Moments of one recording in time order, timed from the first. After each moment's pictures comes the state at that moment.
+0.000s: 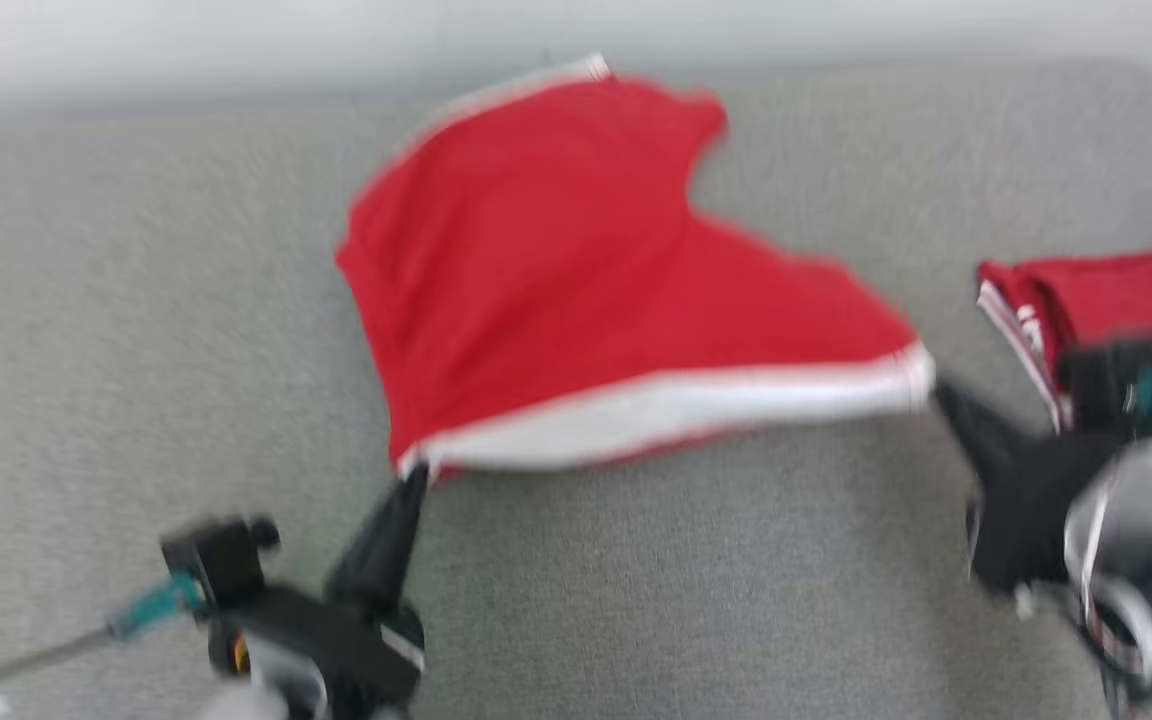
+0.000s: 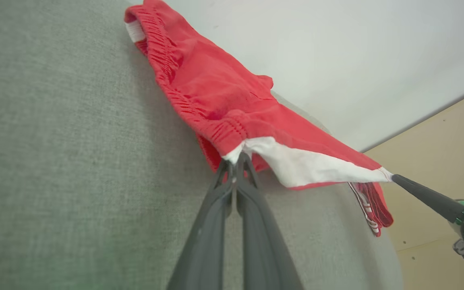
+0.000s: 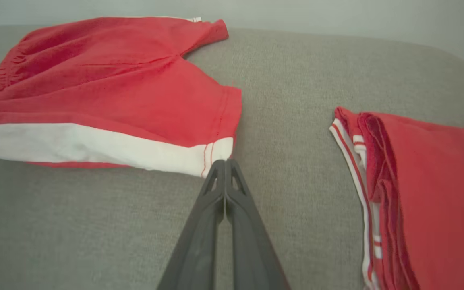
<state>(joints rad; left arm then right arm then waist) -0.35 0.32 -0.54 0.25 -1.08 -0.13 -0.17 -0.30 -0.38 0.10 -0.05 0.42 0.13 0.57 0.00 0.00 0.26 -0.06</state>
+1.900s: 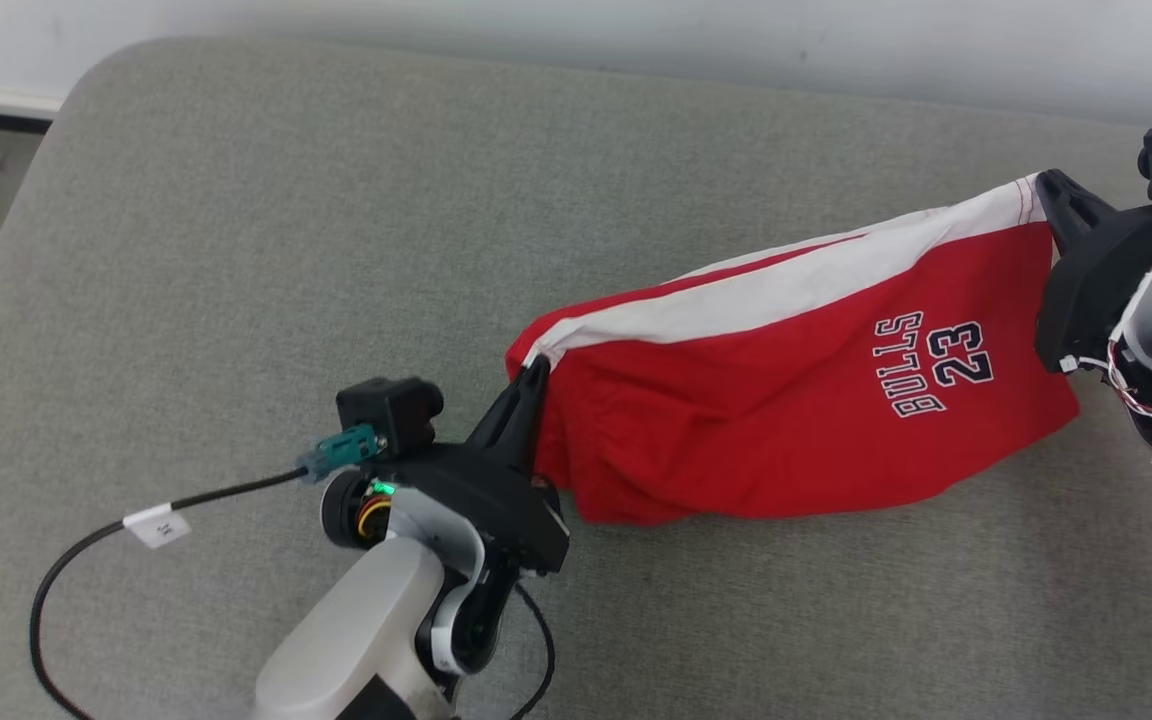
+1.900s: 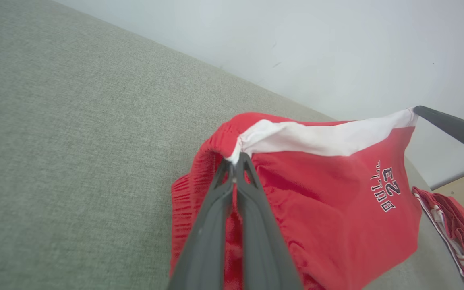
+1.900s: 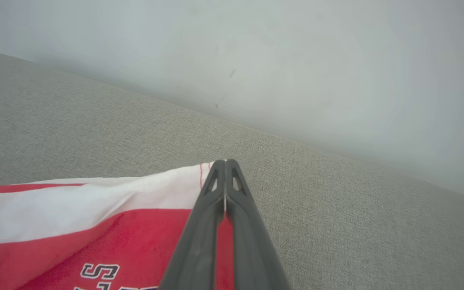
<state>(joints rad) -0.62 0.10 -0.66 0.51 -0.92 0.04 -0.14 -0.72 -0.46 0.15 0.41 0.30 0.13 0.41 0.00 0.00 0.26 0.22</state>
